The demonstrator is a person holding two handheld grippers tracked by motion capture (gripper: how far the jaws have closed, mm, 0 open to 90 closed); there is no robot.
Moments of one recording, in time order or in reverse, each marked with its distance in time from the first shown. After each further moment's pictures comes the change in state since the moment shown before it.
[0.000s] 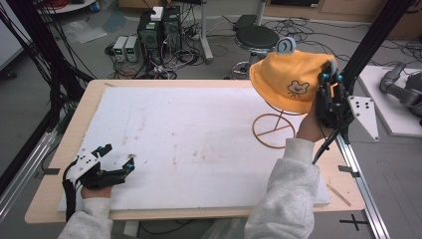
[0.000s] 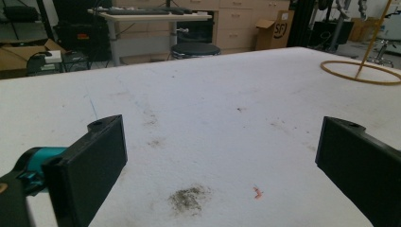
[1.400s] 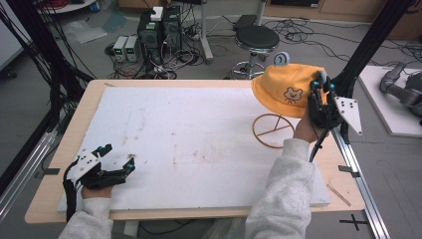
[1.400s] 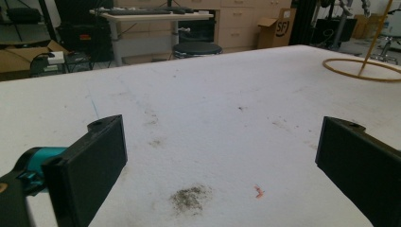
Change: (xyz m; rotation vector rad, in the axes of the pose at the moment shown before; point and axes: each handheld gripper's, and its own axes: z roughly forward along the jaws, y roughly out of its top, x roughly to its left) left arm -0.001 0.000 0.000 0.003 0.007 0.013; right arm -0.021 -0.049 0.013 0.116 -0.092 -0.041
